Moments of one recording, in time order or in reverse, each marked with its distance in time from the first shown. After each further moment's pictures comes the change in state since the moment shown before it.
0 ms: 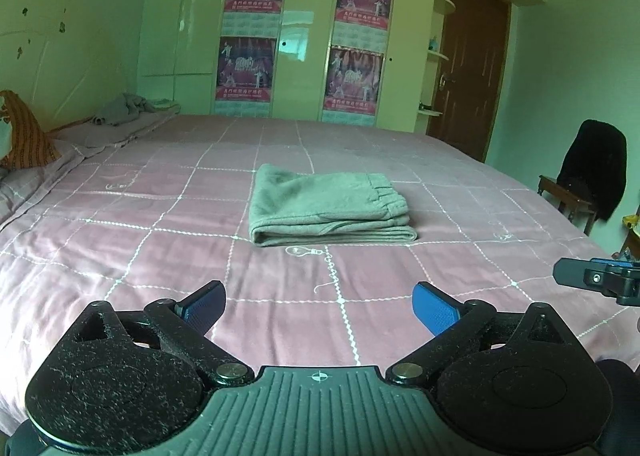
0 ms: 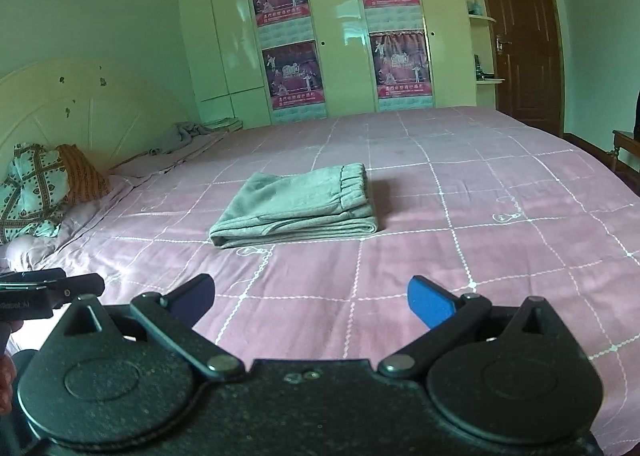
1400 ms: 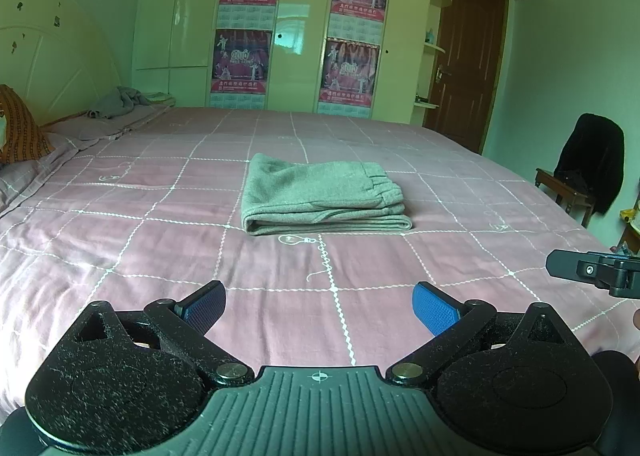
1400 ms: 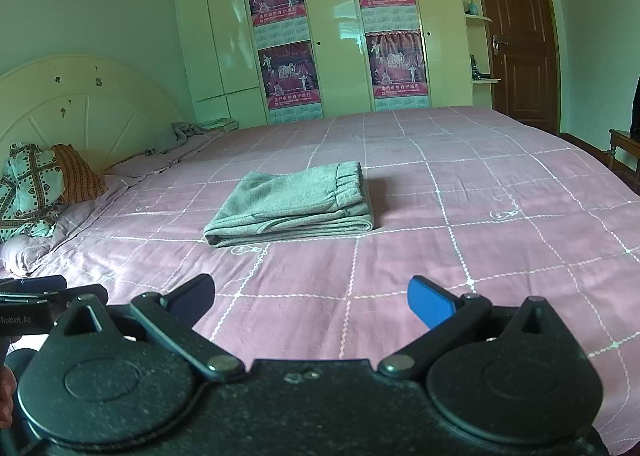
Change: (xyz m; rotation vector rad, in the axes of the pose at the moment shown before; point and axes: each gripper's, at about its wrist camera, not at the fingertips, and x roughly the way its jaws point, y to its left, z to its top) left arm 0.004 -0.008 -0.008 -0.003 0.027 -0.003; right arm 0.007 -0.002 -0.007 0.005 -0.003 -0.009
